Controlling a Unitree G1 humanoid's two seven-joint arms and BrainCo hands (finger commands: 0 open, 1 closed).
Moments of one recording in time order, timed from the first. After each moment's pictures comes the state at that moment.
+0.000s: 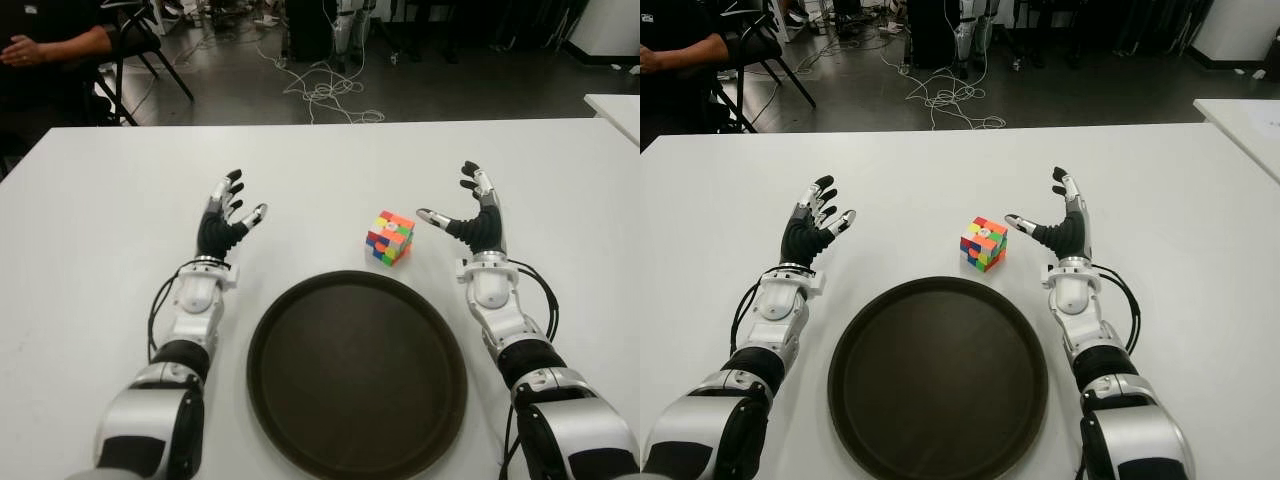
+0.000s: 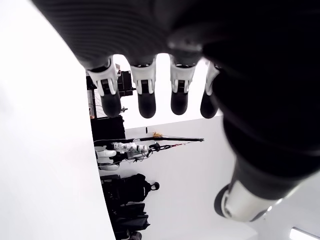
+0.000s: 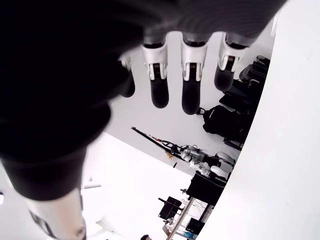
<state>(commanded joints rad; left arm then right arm) -0.62 0.06 0.13 1.16 0.02 -0.72 -0.02 -0.57 -0.15 0.01 0.98 -0.26 -0.51 -0.41</state>
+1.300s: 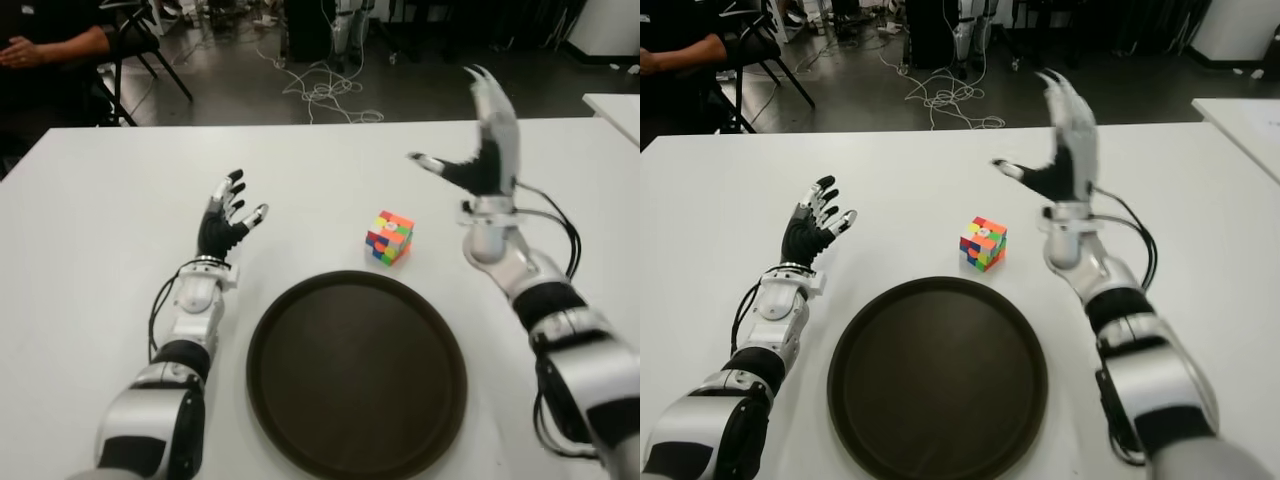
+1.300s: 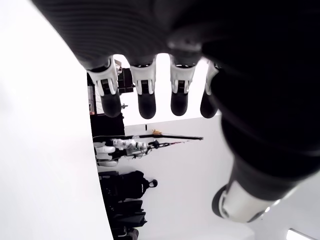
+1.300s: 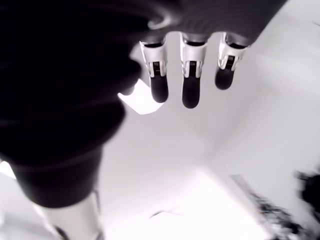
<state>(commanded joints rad) -0.61 0.07 0.12 1.15 0.03 -0.72 -0.02 -0.83 -0.31 0.30 1.05 -0.73 -0.69 -0.79</state>
